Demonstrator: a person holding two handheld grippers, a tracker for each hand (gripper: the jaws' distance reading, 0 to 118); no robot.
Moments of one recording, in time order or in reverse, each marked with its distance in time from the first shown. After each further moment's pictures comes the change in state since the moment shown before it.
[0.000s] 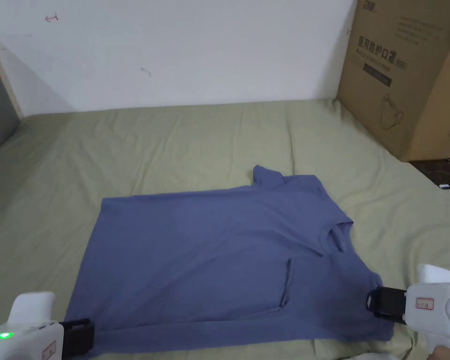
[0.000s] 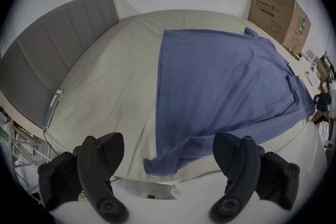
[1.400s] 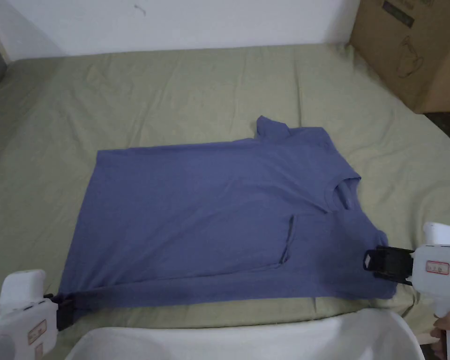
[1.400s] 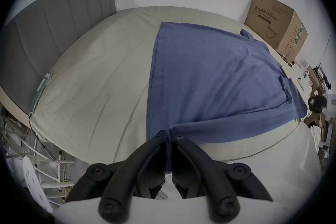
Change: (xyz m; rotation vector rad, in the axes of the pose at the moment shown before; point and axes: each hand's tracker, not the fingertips) left arm -0.007 -0.029 -0.021 -0.027 -0.069 0.058; right arm -0.010 0.006 0.007 -0.026 0.067 0.047
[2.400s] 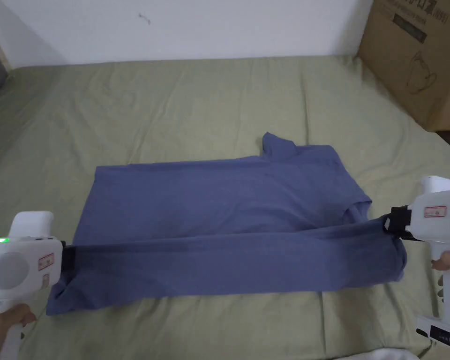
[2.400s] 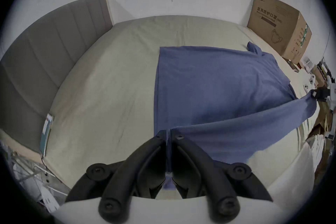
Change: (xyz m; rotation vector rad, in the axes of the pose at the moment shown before) left arm 0.007 0.139 -0.059 -0.011 0.048 -0.075; right arm -0.026 0.131 -0.055 0.019 0.004 0.037
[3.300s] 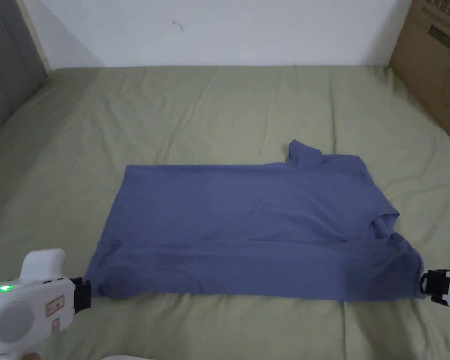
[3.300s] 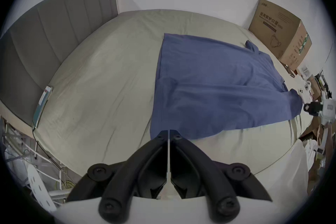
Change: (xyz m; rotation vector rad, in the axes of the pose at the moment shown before) left arm -0.012 -0.079 0.044 -0.010 -0.040 0.140; right arm 0.011 -0.092 0.032 0.002 -0.052 -0.019
